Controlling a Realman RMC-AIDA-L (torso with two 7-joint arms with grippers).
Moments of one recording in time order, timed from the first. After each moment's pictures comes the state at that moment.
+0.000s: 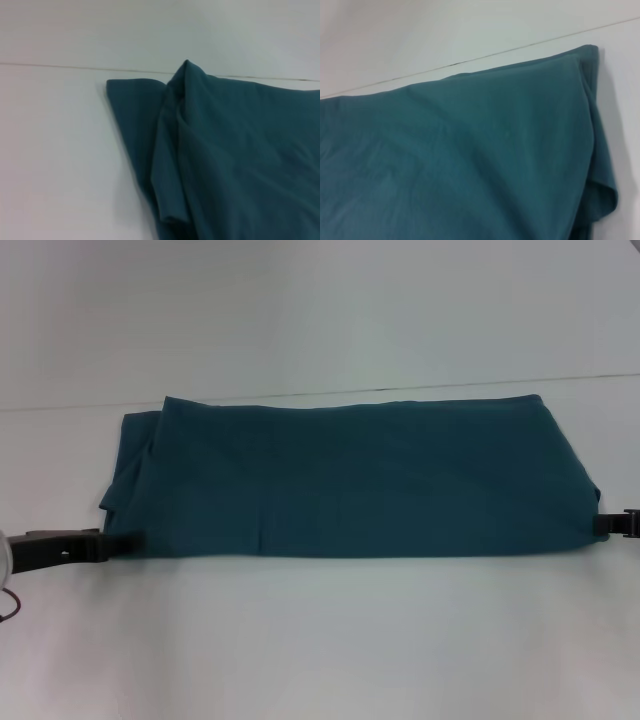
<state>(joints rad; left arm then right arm) -0.55 -2.16 0.70 0.83 2.38 1.02 -2.09 0.49 1.98 -0.57 -0.75 -2.33 -1.20 2.12</state>
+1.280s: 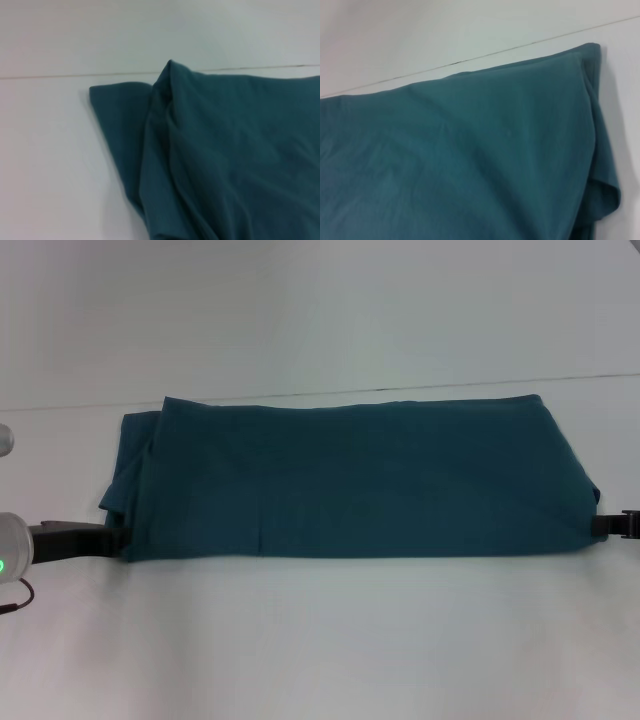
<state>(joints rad) -0.58 -2.16 0.77 0.82 2.42 0.95 -2.11 0.49 1.98 -0.57 -0.74 -2.33 -1.20 2.12</state>
